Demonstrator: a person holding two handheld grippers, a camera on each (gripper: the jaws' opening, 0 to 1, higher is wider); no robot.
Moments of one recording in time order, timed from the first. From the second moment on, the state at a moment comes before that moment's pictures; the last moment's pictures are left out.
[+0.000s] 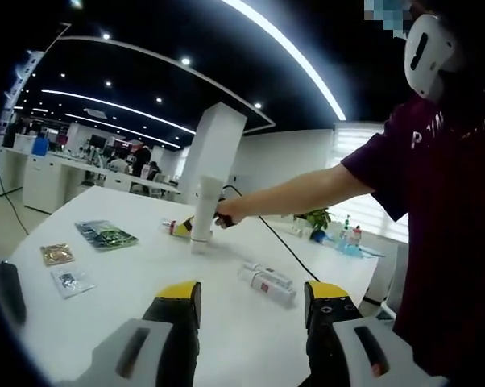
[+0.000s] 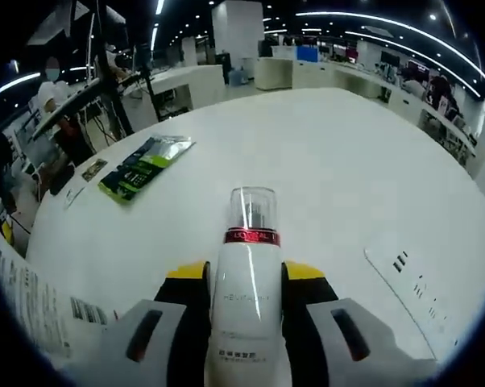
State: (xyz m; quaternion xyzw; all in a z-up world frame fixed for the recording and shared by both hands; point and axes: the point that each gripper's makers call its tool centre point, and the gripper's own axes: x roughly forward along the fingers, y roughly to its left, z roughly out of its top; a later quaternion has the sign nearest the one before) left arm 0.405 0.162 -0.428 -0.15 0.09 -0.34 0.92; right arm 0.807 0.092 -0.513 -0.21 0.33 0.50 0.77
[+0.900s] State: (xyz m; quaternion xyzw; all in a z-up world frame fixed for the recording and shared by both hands) left arm 0.405 0.146 -0.425 -0.15 0.09 -0.36 0.92; right arm 0.808 0.030 -0.483 -0.19 0.29 0.43 0.84
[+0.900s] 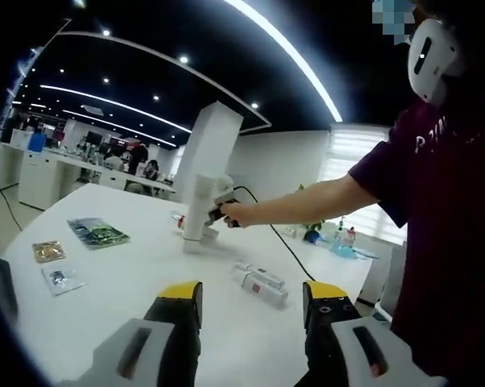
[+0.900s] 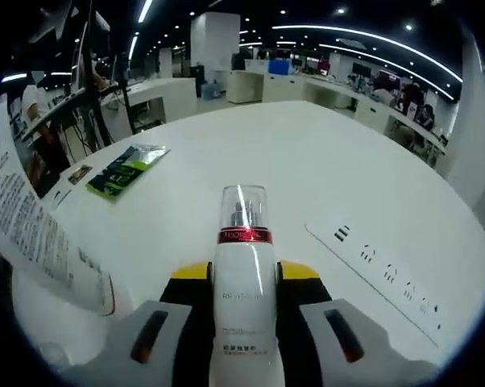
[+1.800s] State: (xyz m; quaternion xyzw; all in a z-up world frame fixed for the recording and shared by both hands) left arm 0.402 0.095 -0.413 -0.15 0.10 -0.42 0.89; right arm 0.755 -0.067 -0.422 0.00 0.17 0.38 0.91
